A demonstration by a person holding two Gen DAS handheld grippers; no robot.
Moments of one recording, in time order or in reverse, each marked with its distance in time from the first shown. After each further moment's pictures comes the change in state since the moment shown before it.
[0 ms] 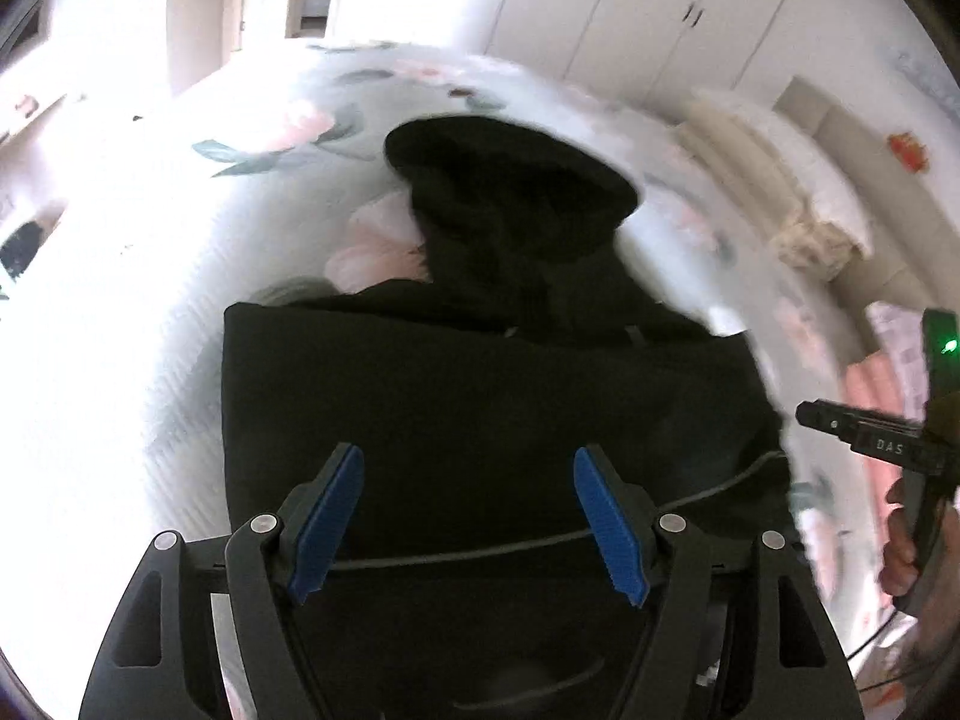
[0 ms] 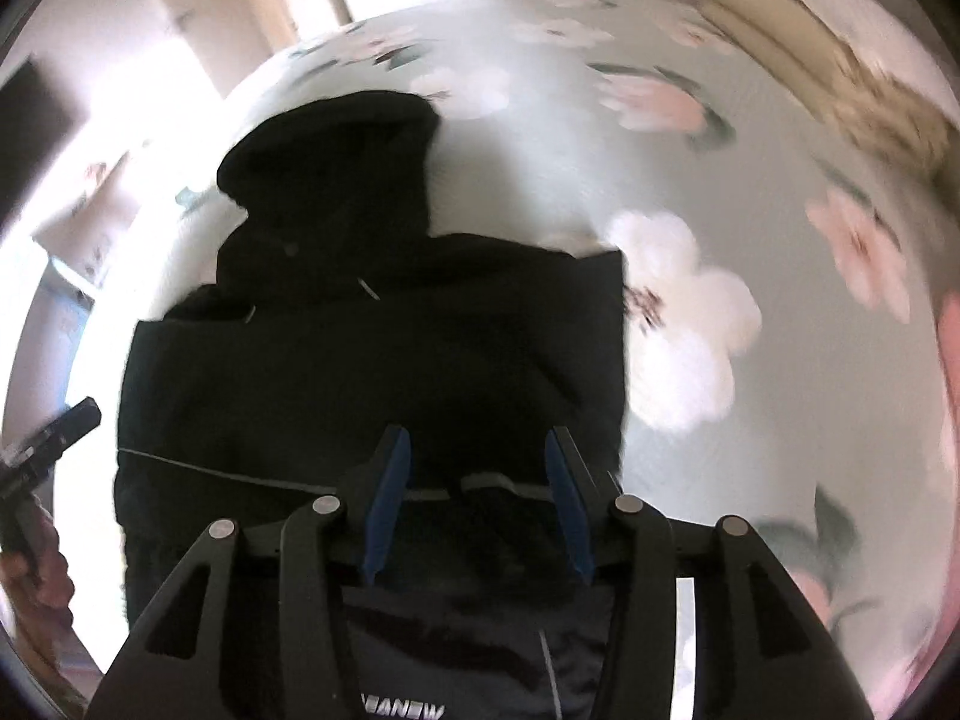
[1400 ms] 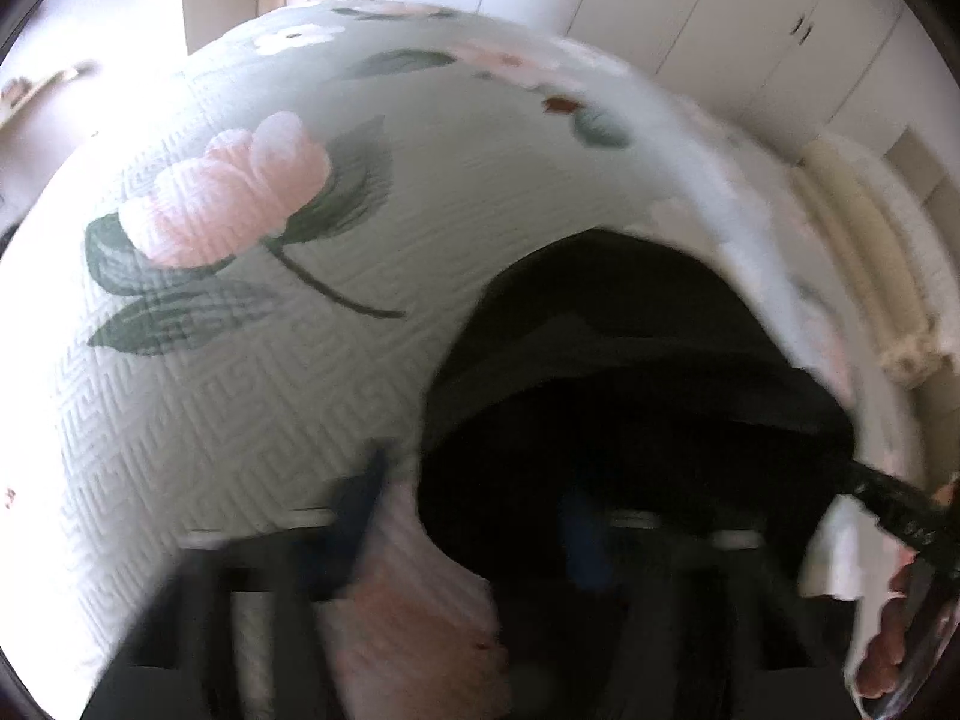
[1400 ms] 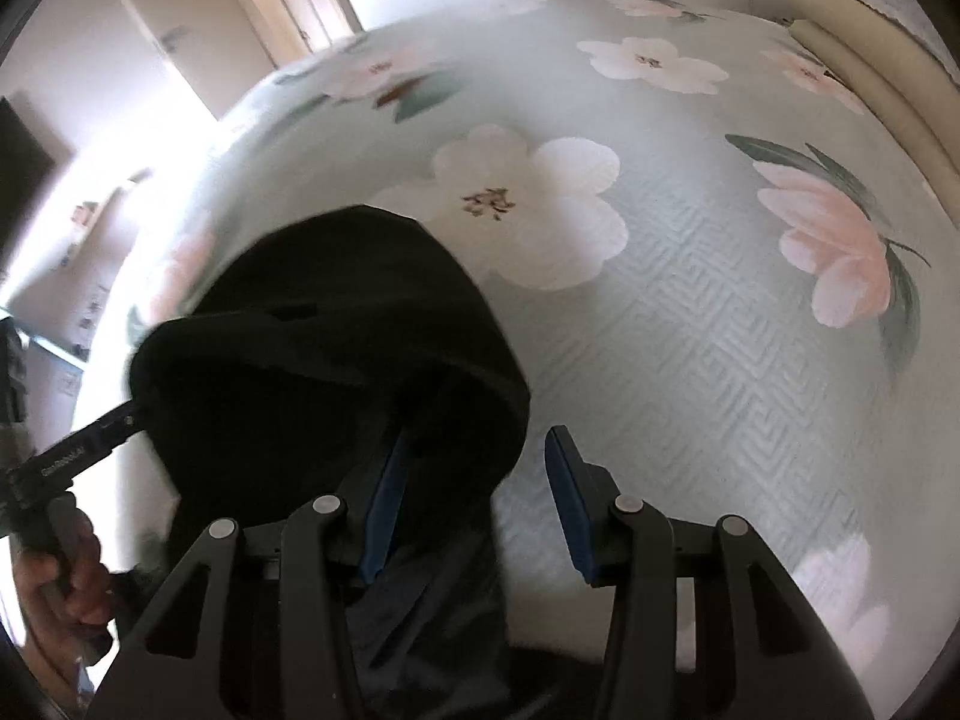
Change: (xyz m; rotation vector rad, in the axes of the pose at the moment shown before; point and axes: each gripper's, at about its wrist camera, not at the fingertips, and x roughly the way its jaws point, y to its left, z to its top) left arm 0.205 0.054 0.238 -0.100 0.077 0.104; right arm 0.161 0.023 0.239 0.083 -0.018 0.110
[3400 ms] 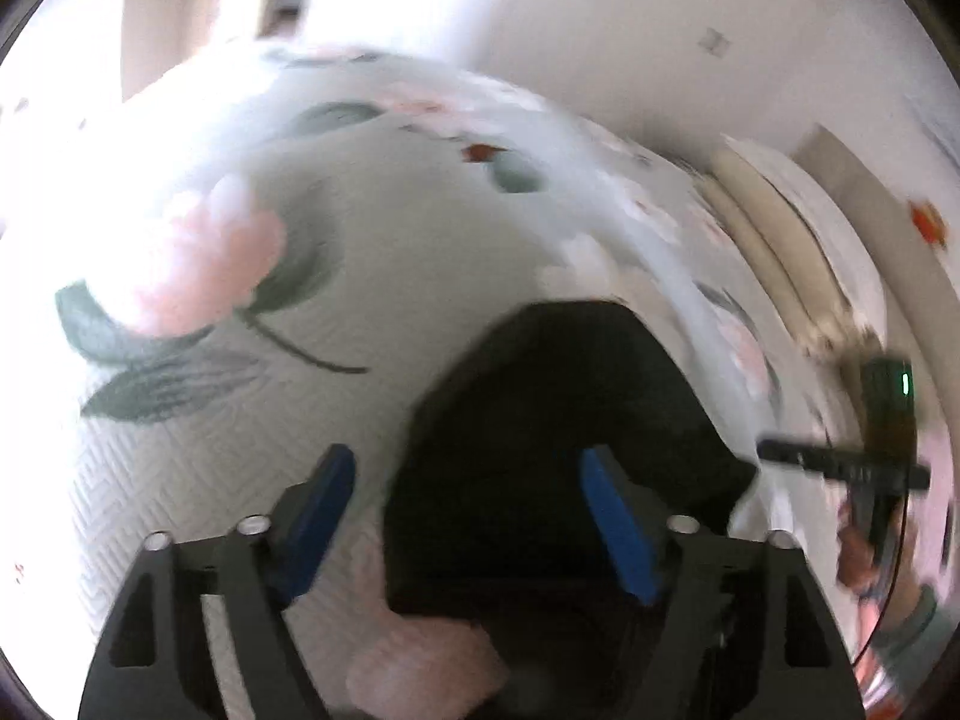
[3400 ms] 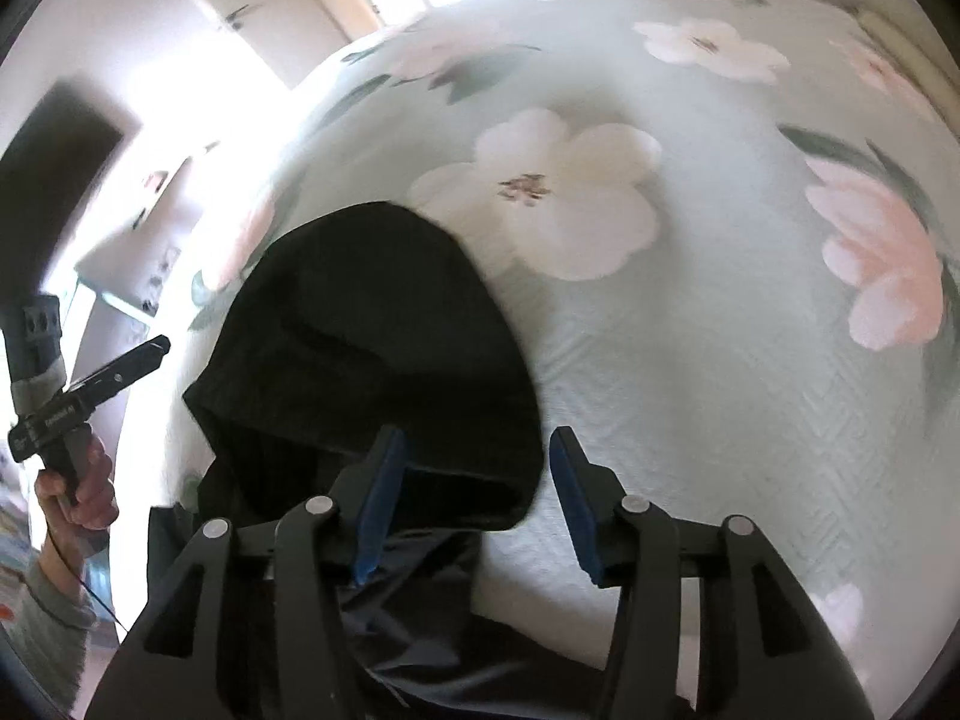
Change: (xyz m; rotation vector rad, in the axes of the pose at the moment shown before) left arm -0.038 0.030 0.030 0.034 -0.055 -0.241; right arm -0.014 -0.060 0.006 -0.031 0.095 0.233
